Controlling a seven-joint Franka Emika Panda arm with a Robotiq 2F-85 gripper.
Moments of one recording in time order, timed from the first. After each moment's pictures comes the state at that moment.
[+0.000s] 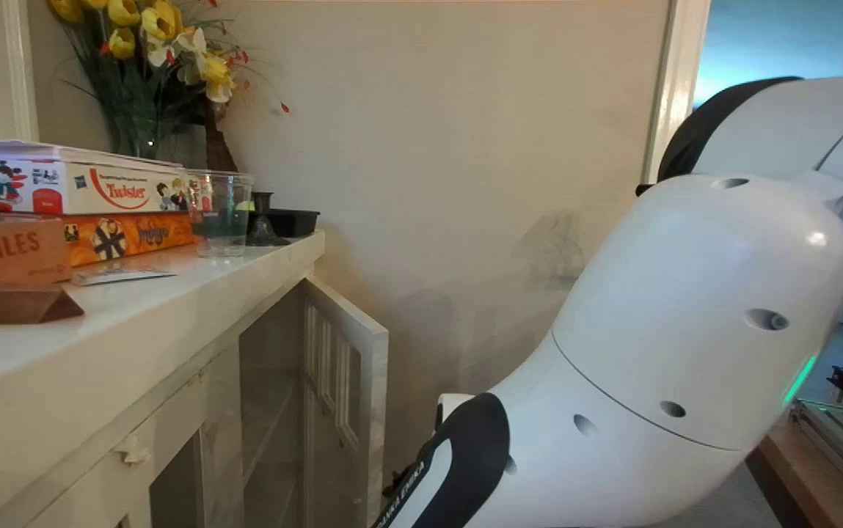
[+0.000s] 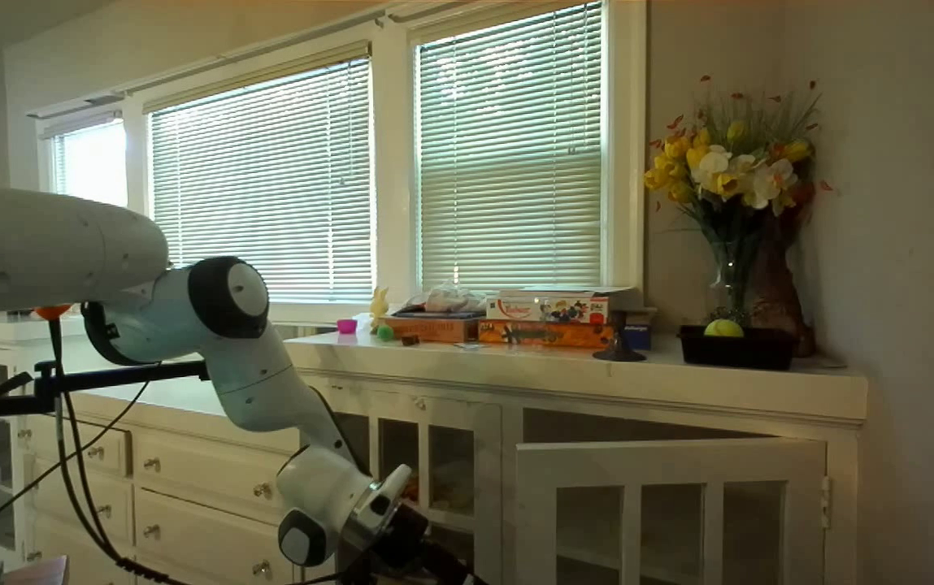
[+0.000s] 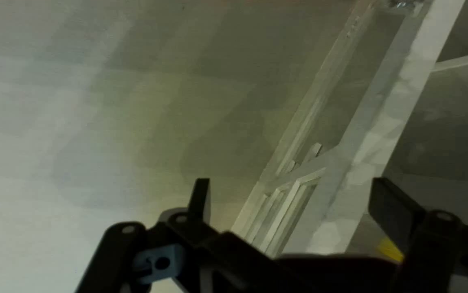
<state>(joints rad) 0.76 1.49 -0.30 -1.48 1.76 3.96 -0.84</state>
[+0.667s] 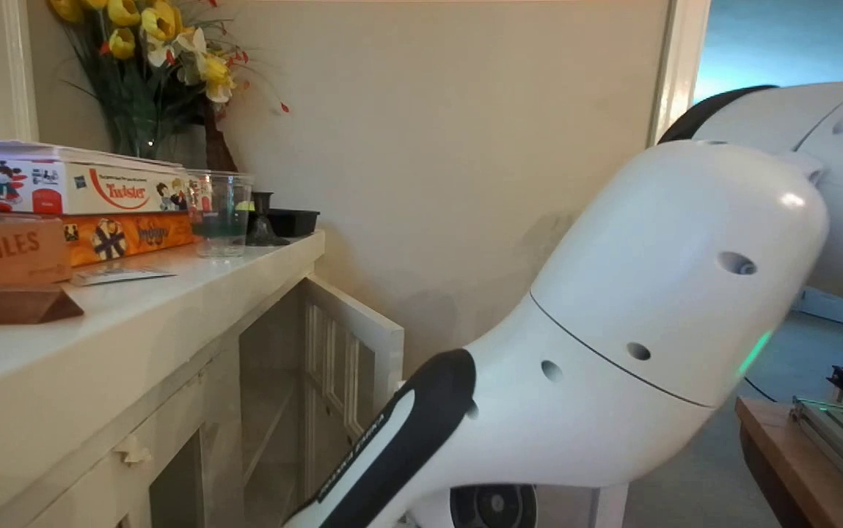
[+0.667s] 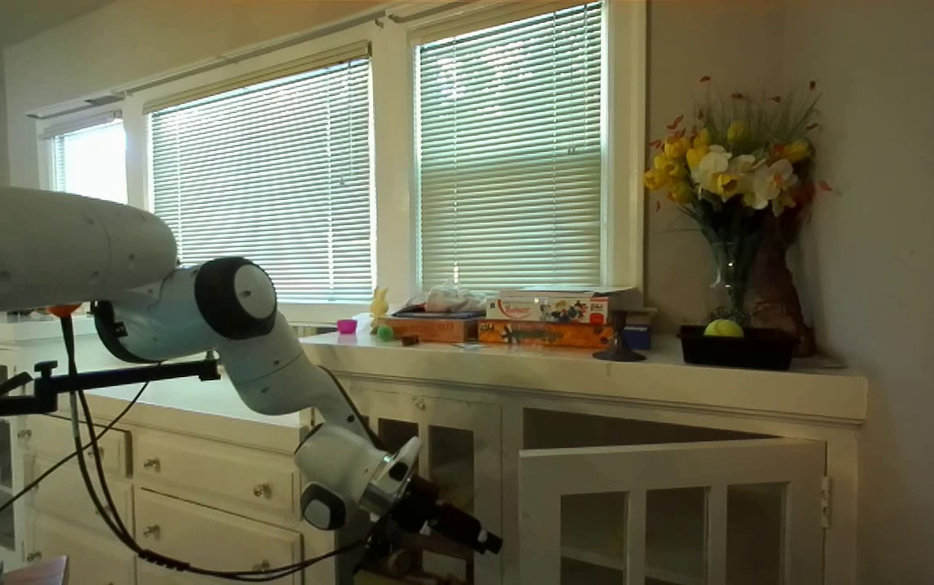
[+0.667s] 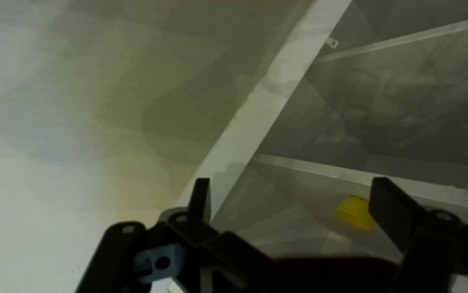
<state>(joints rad) 0.71 1.48 -0.27 -1.32 1.75 3.99 -1.05</state>
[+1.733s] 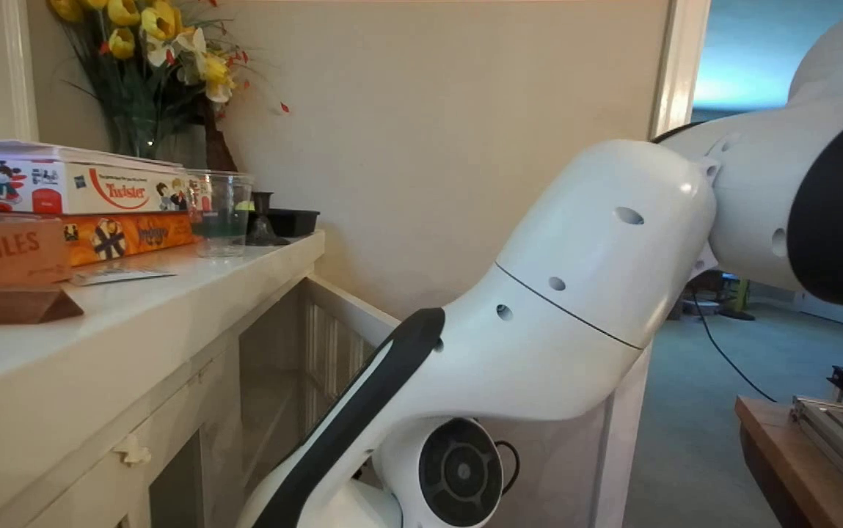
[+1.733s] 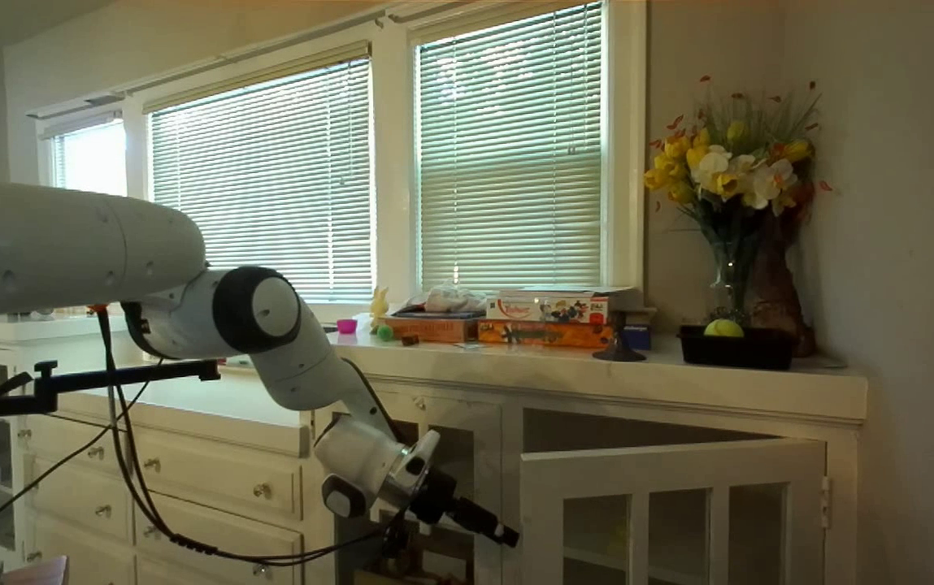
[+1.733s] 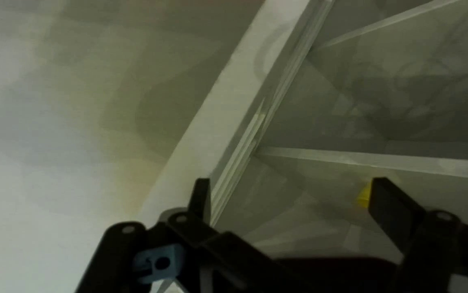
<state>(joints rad) 0.53 1.48 -0.11 -1.21 1.61 4.10 -1.06</state>
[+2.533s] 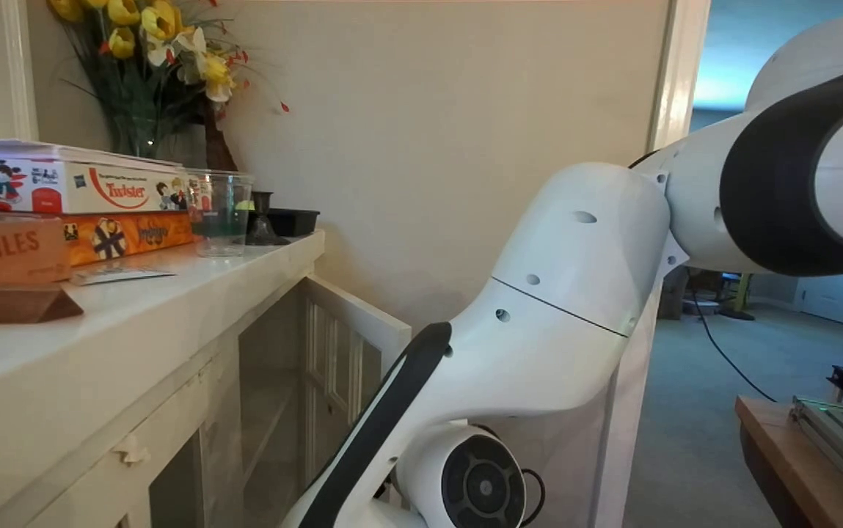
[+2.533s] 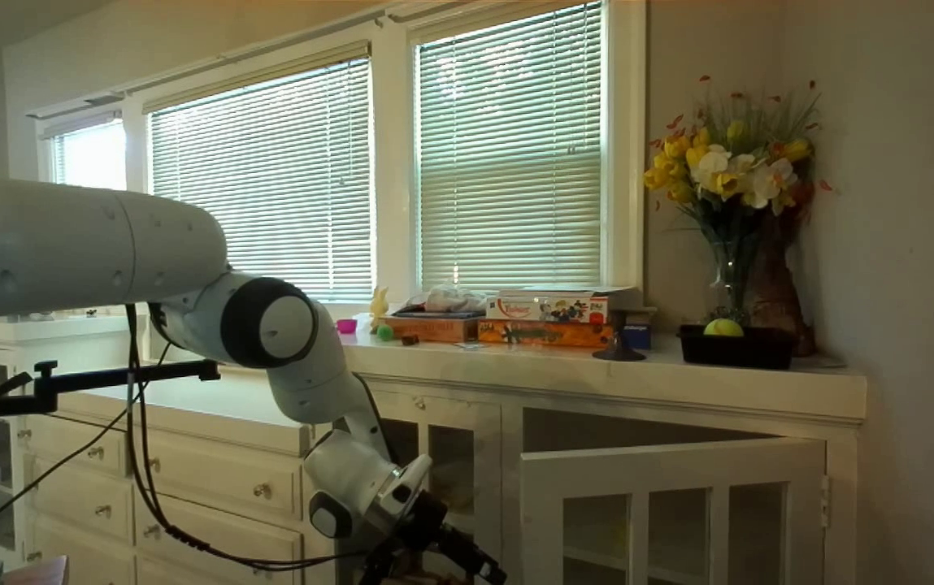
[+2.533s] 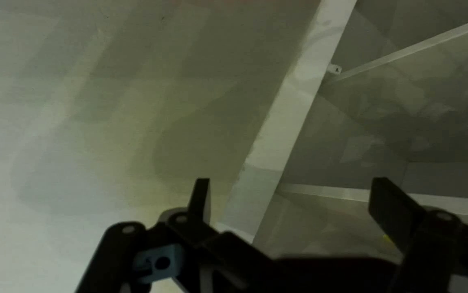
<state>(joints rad) 0.39 1.49 0.08 -1.29 1.46 4.20 -0.92</state>
